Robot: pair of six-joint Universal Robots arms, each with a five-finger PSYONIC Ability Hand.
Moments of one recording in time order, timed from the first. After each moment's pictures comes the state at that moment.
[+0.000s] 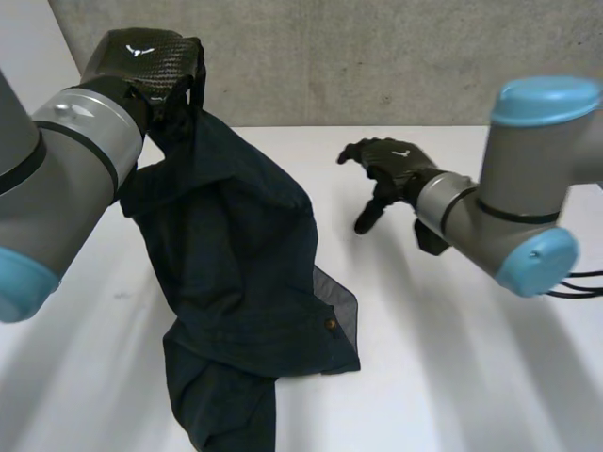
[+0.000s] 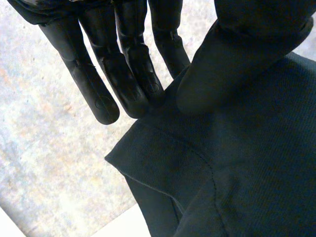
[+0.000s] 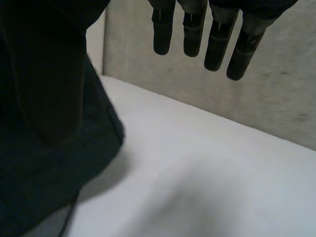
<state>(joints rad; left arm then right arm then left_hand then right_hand) 4.17 -1.79 -1.14 2.95 -1.71 3.38 2.04 -0.90 0.98 0.16 1.31 3.17 1.12 1.20 1.19 1.21 0.98 0.25 0.29 0.28 0.29 0.11</state>
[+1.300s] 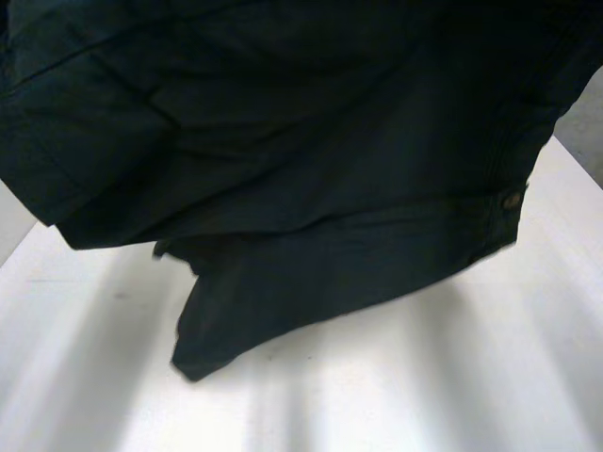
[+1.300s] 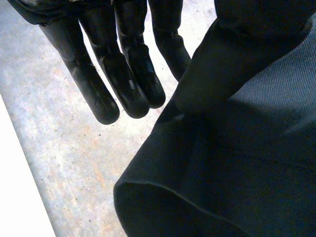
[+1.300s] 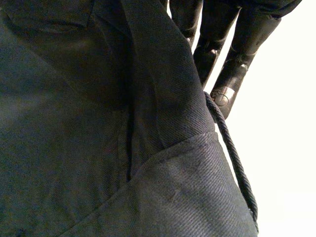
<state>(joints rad) 4.19 -1.26 -1.24 2.95 -1.71 3.38 2.08 -1.69 1.05 0.36 1.41 2.60 1.14 1.20 1.19 1.21 1.00 0.97 1.18 1.18 1.19 0.96</state>
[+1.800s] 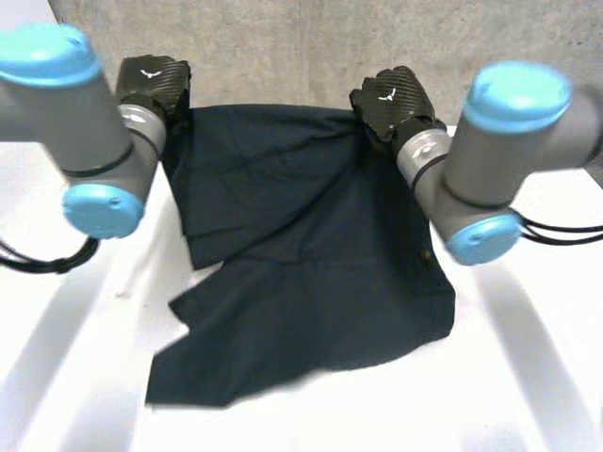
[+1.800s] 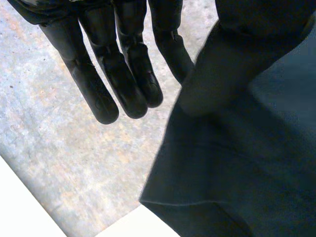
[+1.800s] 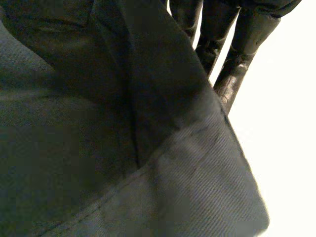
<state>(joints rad) 4.31 -2.26 -0.78 3.10 -1.71 3.42 2.09 -0.81 0.79 -0.06 1.49 2.58 1.10 1.12 1.13 1.13 0.96 0.96 1.17 1.18 1.18 0.95</state>
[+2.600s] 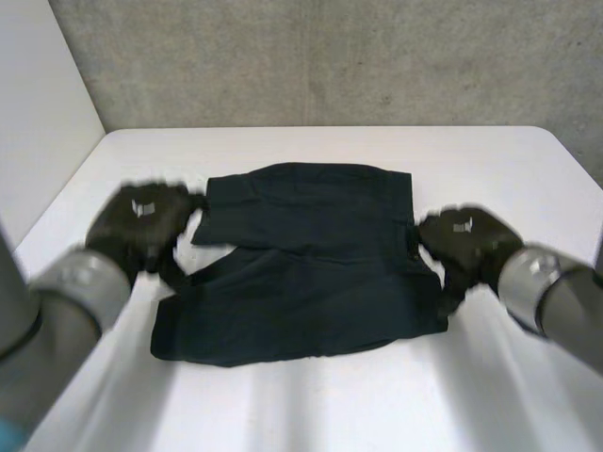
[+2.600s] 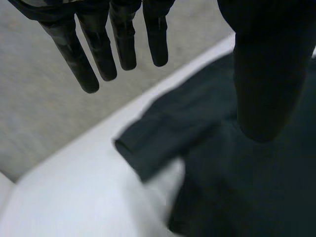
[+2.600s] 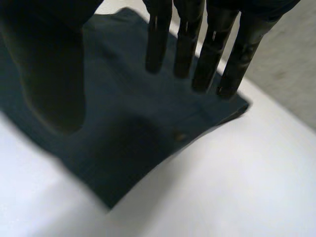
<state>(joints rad) 4.26 -1.60 -1.77 3.12 -1.59 3.41 1.91 -1.38 1.63 0.23 1.32 2.71 0.39 0.39 0.39 0.39 0.22 0.36 0.41 0.41 0.41 0.23</state>
